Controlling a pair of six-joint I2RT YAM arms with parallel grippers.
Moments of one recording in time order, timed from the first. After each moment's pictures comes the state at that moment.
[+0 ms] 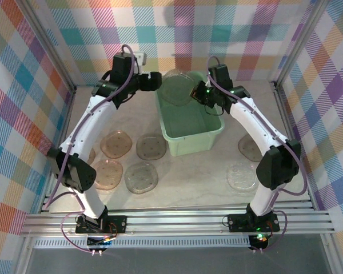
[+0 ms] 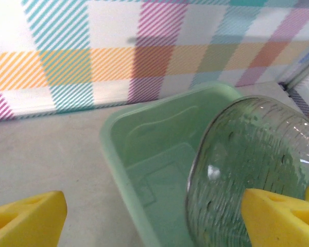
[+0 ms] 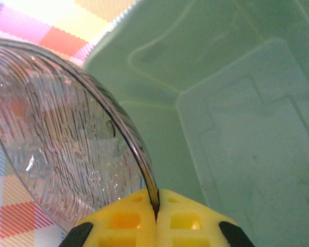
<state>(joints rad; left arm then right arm) -0.35 1.74 1.88 -0.65 0.03 -0.23 0.43 1.77 1.72 -0.63 -0.19 0.86</state>
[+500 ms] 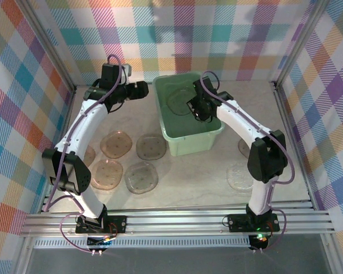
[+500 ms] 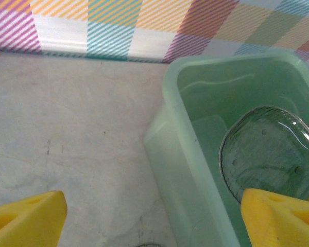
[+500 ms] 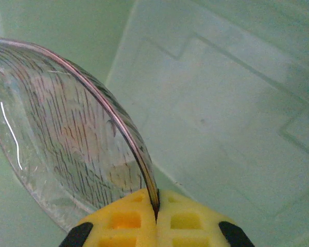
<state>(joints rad) -0.23 1.69 1.69 -0.65 0.11 -0.31 0.50 1.89 1.69 -0.74 0.02 1.37</state>
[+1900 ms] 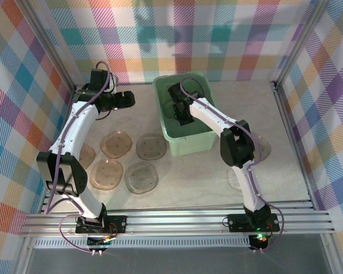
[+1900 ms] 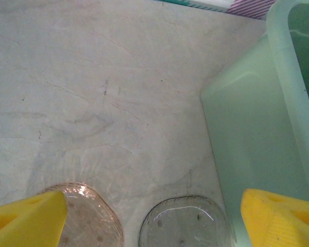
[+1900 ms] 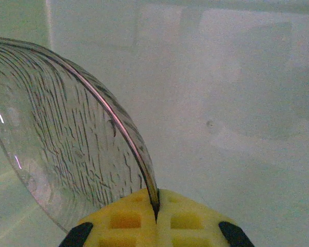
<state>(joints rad) -0.12 1.66 1.63 -0.83 0.10 -0.28 0.61 2.30 2.07 -0.91 0.21 1.78</state>
